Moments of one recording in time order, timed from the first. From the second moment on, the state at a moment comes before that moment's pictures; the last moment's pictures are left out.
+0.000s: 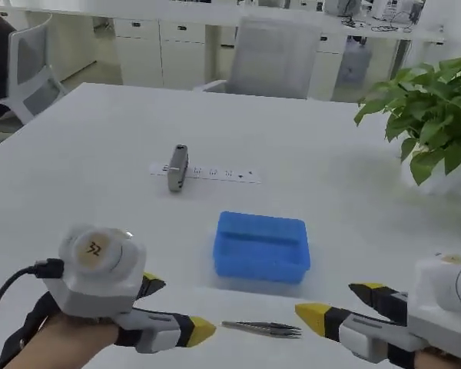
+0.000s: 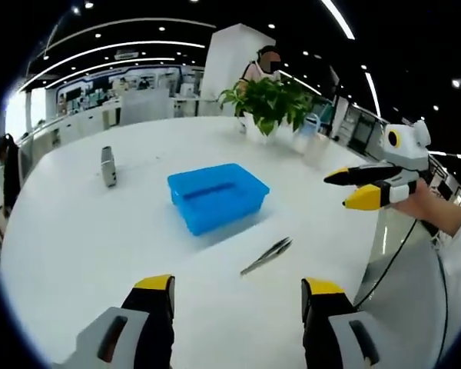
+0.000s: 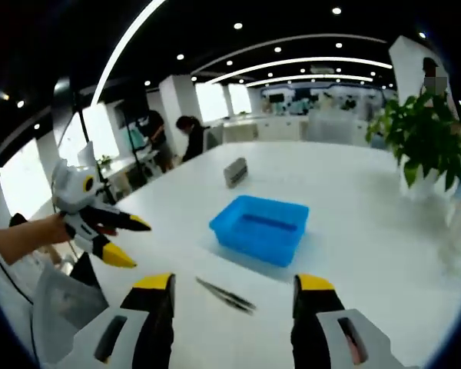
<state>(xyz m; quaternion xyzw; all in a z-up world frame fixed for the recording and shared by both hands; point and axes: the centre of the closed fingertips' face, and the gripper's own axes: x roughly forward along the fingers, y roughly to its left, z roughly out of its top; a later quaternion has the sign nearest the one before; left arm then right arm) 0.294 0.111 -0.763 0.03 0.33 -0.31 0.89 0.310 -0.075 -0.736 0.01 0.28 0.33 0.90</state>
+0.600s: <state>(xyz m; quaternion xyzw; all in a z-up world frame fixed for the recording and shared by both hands) 0.265 0.183 -0.713 0.05 0.25 -0.14 0.96 0.286 -0.100 -0.711 -0.01 0.24 0.27 0.93</state>
